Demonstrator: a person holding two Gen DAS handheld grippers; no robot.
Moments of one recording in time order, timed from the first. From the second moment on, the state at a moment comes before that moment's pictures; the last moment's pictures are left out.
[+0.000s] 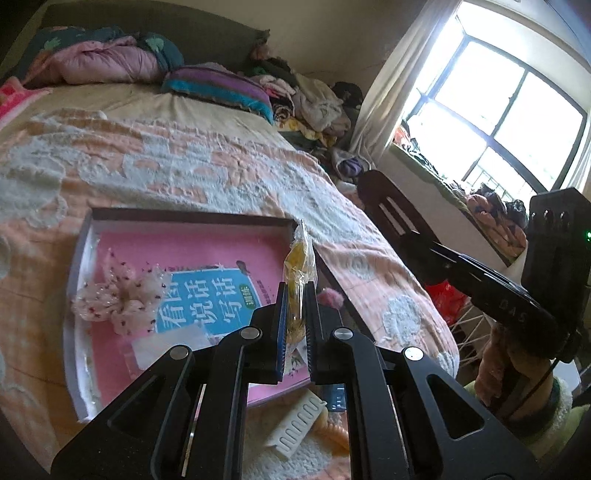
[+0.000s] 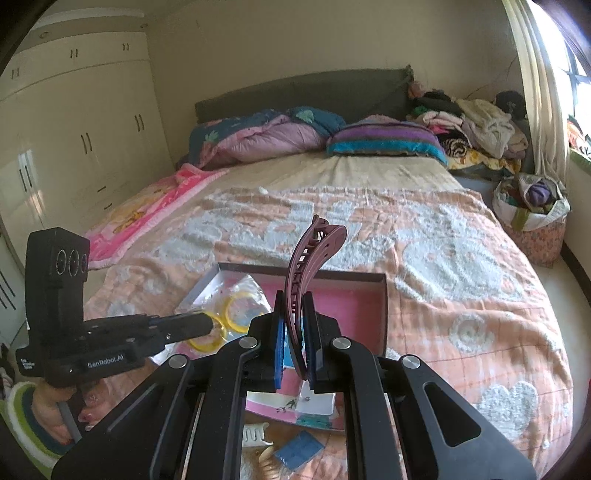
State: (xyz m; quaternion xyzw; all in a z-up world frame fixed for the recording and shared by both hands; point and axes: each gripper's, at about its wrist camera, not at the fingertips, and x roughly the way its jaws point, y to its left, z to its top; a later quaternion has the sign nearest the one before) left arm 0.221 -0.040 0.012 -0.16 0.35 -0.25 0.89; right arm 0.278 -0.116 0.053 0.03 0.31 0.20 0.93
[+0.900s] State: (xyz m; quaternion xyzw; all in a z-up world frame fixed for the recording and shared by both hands) left arm 0.250 -0.042 -0.047 -0.15 0.44 -0.22 0.86; right arm 0.318 -0.104 -0.025 0.01 0.38 0.19 0.91
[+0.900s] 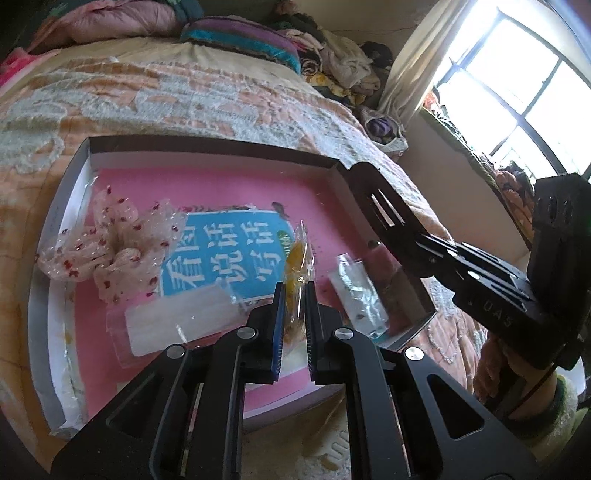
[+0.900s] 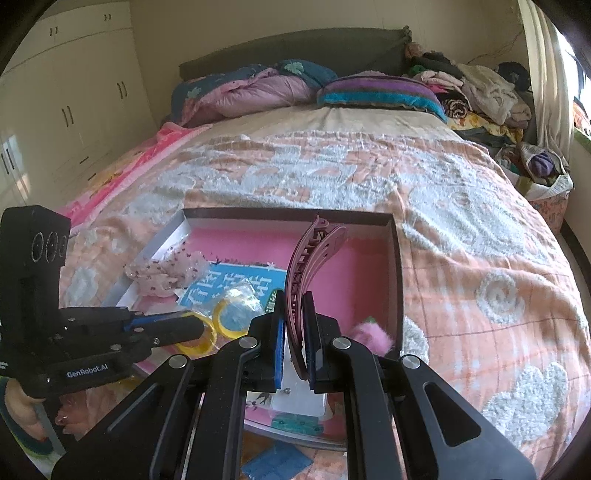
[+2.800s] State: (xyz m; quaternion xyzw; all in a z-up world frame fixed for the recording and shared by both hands) left arm 0.188 -0.014 0.036 -0.12 0.37 -0.14 0.91; right arm 0.228 -0.128 0.049 0.04 0.32 0.16 0.93
